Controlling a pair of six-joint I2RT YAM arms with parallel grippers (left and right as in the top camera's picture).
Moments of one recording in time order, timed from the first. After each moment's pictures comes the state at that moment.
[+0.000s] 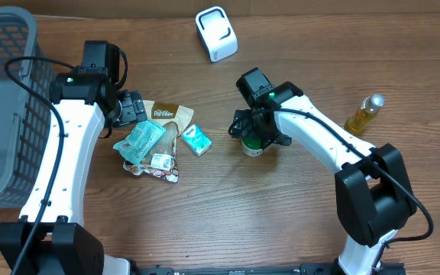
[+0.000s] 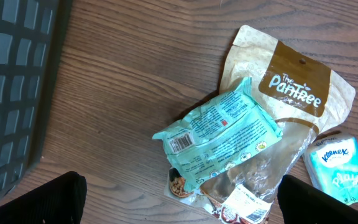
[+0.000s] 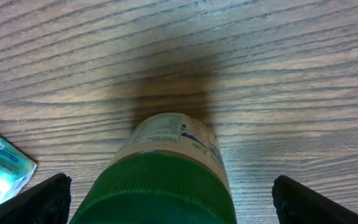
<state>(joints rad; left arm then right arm) -0.04 1.63 1.48 -1.14 -0.20 -0.34 0.51 1.93 1.44 -0.93 0.04 0.66</state>
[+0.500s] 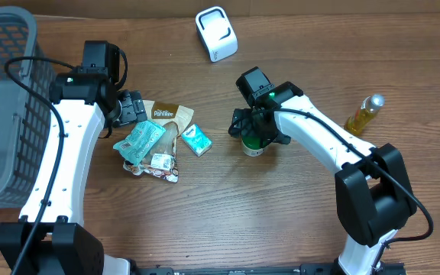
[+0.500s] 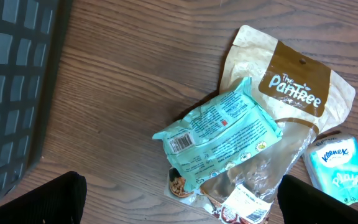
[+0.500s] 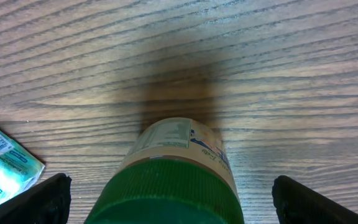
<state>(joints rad) -0.04 1.63 1.48 -1.14 -0.20 -0.34 0.51 1.93 1.44 -0.91 0.04 0.65</state>
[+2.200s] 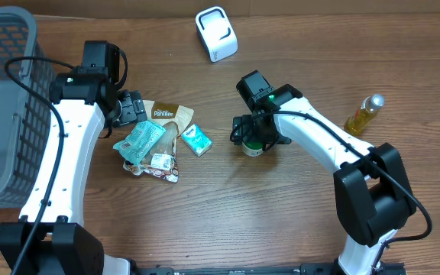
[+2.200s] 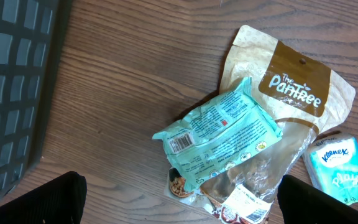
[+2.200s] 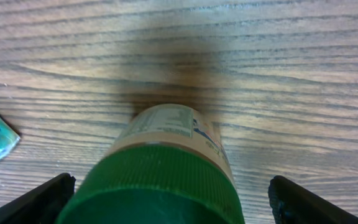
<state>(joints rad) -0.04 1.63 1.48 -1.14 -0.20 -0.34 0.51 1.94 1.42 -0.92 0.02 0.48</state>
